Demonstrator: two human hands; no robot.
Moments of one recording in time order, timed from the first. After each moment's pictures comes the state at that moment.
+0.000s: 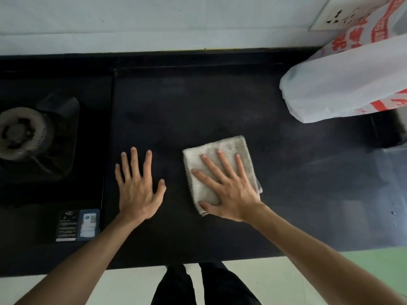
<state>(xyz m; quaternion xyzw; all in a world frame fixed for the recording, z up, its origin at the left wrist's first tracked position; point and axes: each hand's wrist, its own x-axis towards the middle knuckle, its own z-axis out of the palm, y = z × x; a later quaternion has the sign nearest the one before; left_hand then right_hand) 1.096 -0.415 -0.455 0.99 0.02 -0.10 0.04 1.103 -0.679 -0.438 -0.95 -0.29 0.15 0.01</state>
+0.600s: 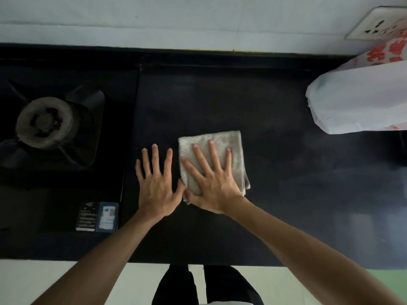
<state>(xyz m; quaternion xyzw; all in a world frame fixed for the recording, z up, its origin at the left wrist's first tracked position) 1.096 -0.415 -0.453 0.99 0.02 -0.12 0.05 1.128 -0.597 -0.435 -0.94 -0.29 0.17 0.01</state>
